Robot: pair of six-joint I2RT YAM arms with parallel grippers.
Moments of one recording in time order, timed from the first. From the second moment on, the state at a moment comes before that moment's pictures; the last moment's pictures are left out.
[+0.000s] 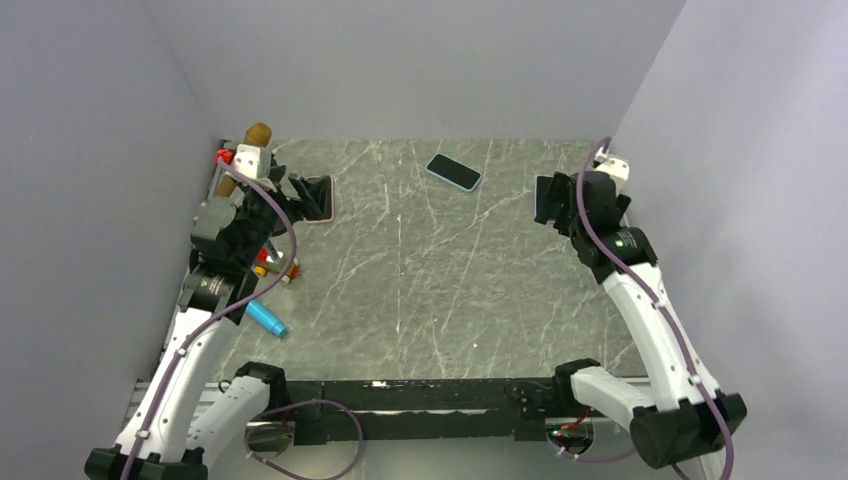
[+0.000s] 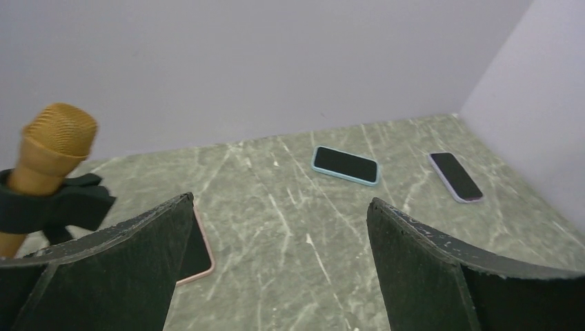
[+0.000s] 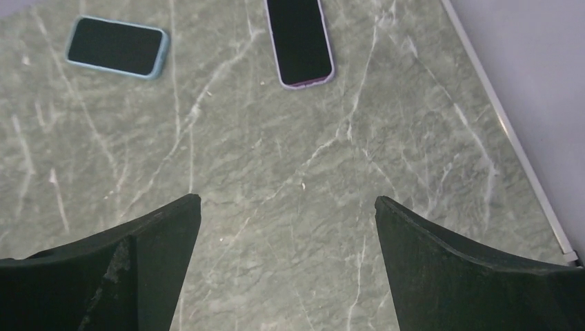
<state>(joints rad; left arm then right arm) -0.22 0.80 0.91 -0.01 0.10 -0.15 0.23 1.01 1.15 -0.72 0.43 0.42</state>
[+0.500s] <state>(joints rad) -0.24 0.91 0.90 0.07 0.36 -0.26 0.05 1.68 1.26 -0.48 0.29 0.36</state>
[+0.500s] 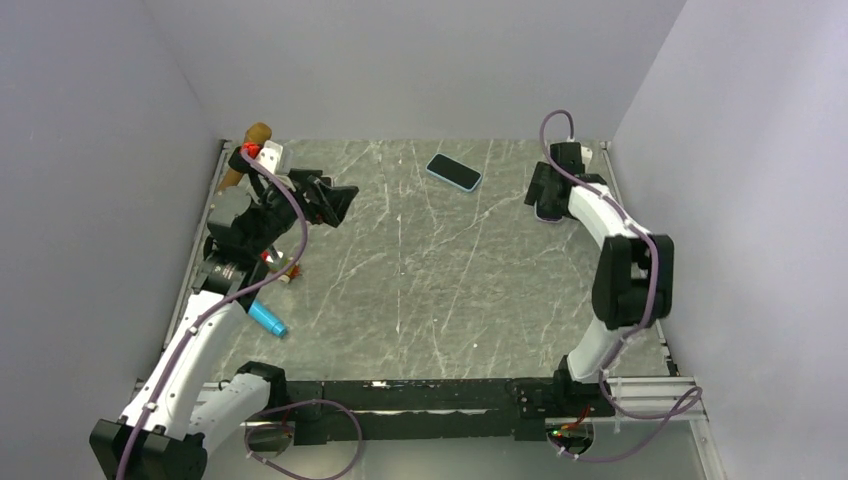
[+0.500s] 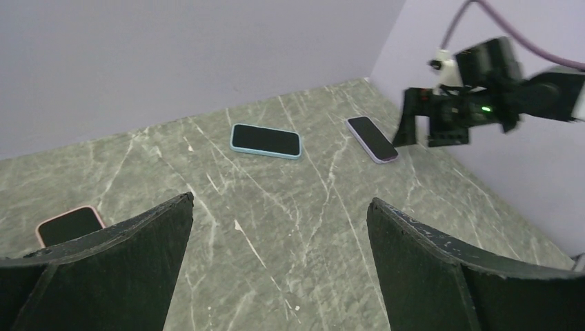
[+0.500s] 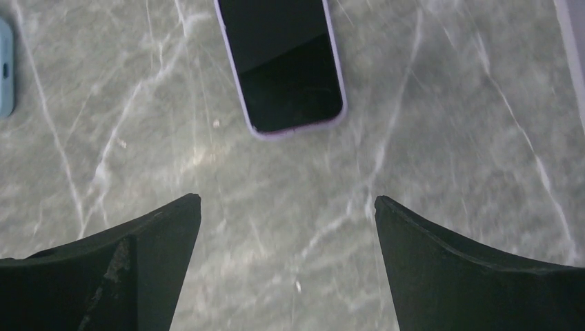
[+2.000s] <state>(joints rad) -0.34 1.01 0.90 0.08 0.48 -0.30 -0.10 2.40 1.99 -0.59 0.04 0.13</state>
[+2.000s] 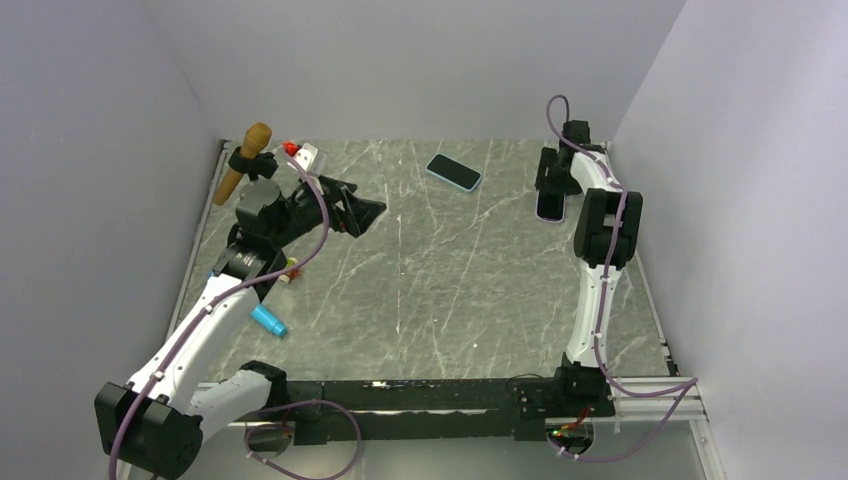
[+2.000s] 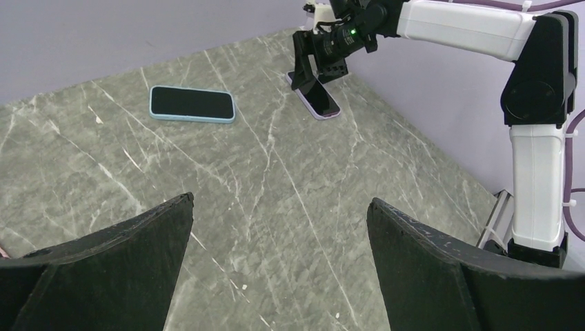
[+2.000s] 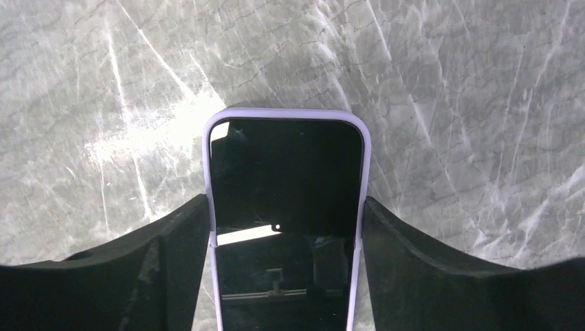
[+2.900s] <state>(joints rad) -0.34 1.14 0.91 0.07 0.53 -0.42 0.13 1.80 1.06 -0.07 -0.18 0.19</state>
